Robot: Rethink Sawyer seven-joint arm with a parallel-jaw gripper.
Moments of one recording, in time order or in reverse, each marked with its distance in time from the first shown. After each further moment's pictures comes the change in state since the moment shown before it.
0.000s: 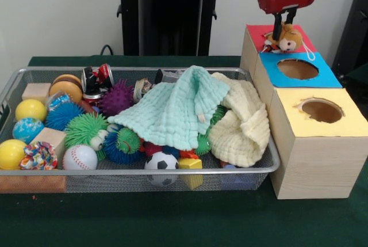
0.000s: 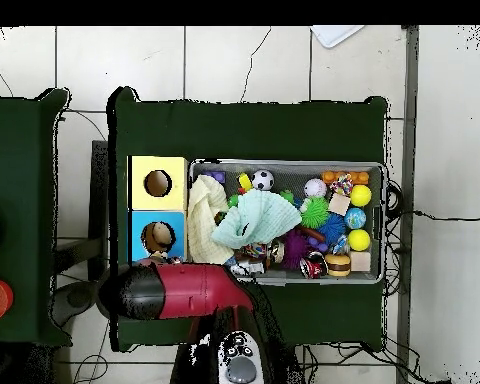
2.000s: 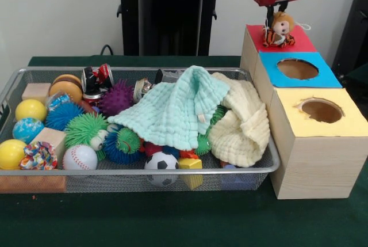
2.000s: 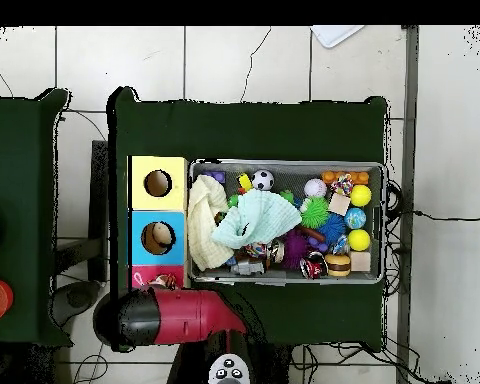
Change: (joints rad) arm 0.049 -0.011 -0.039 0.111 0.018 0.000 0.000
